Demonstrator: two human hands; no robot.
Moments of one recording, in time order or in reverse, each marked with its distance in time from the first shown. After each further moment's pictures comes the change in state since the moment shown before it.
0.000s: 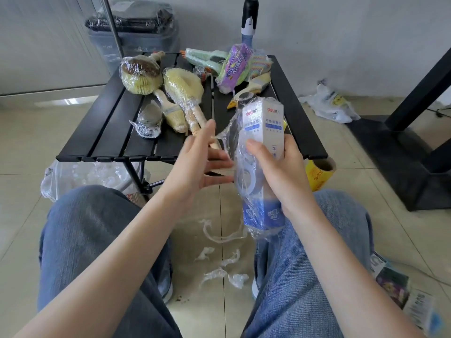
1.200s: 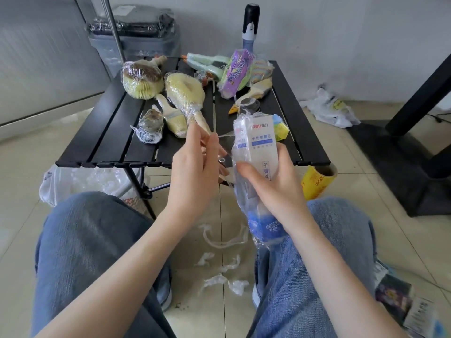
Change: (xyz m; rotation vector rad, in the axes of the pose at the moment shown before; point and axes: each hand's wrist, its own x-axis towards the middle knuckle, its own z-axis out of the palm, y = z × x) left_hand -0.002 -0.013 -0.001 0.594 0.240 0.706; right_hand -0.004 0.010 0.005 -0.071 -0.083 -0.100
